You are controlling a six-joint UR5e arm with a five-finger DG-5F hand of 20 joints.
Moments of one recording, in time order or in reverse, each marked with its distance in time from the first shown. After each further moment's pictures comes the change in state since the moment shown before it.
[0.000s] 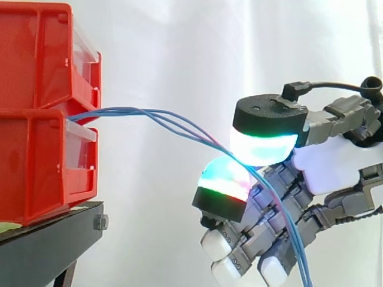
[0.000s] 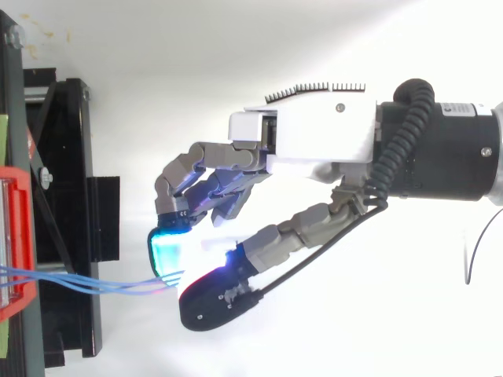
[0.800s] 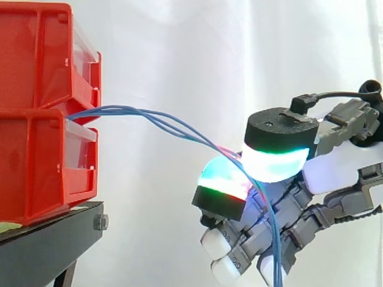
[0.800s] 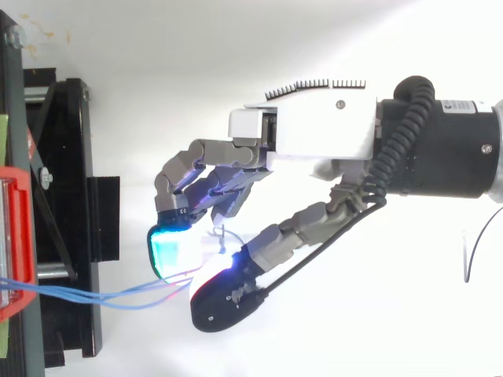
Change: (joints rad) arm -0.003 0.000 0.001 0.000 -0.002 0.001
